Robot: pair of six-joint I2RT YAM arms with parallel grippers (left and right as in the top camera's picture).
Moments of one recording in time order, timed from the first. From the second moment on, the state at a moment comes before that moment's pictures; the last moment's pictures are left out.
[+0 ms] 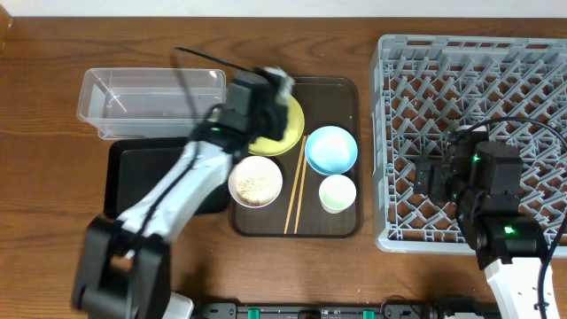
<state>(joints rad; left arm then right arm) -0.34 1.60 1.09 -0.20 0.16 -0.15 0.02 0.94 0.75 -0.59 0.00 0.04</state>
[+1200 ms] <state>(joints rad) -0.23 1.62 1.09 -0.31 0.17 -0.04 0.02 0.94 0.75 -0.59 0.00 0.04</state>
